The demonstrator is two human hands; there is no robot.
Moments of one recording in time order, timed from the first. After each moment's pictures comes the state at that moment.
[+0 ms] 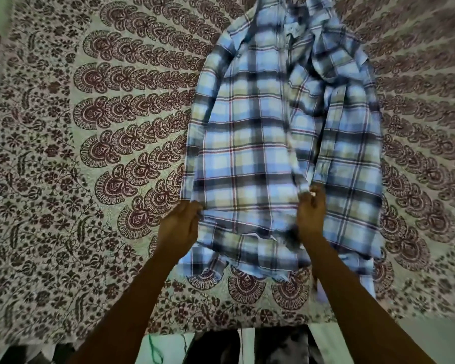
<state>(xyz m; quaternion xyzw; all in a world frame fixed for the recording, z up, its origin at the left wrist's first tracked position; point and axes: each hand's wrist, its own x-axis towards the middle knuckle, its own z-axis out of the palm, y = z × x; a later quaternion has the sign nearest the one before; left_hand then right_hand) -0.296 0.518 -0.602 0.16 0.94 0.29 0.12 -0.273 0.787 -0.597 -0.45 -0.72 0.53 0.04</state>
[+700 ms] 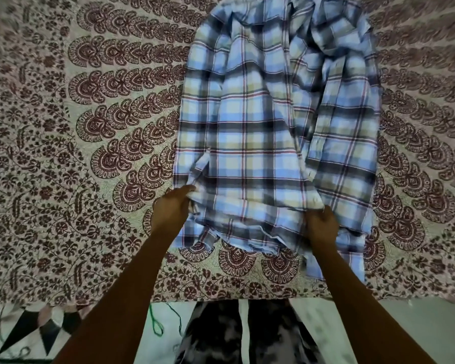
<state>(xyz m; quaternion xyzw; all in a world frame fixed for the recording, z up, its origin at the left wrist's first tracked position) -0.274 0.528 -0.598 0.08 0.96 0.23 0.15 -0.188 0.822 -0.612 -0.51 -0.73 0.44 -0.07</state>
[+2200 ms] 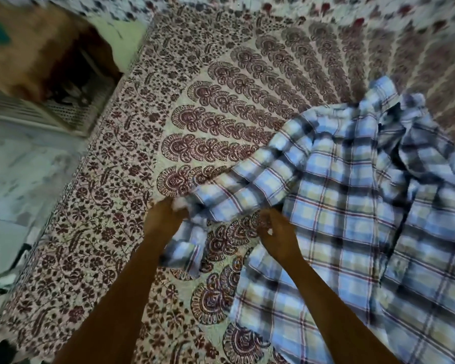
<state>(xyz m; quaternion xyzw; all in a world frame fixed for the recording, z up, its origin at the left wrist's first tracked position) -0.418 0.391 -0.566 -0.25 0.91 0.25 0.20 -0.393 0.635 -0.594 -0.06 -0.88 0.43 -0.18</state>
